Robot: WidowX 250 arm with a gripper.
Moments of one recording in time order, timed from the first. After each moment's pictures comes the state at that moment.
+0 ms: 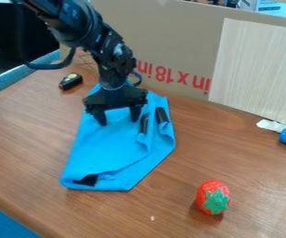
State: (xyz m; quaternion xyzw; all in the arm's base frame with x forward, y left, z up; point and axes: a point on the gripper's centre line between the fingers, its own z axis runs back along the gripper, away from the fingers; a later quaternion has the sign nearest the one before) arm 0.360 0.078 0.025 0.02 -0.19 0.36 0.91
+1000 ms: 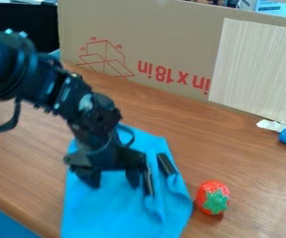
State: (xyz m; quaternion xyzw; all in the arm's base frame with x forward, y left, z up) arm 0.240 -0.003 0.029 -0.04 -0.16 0.23 0.96
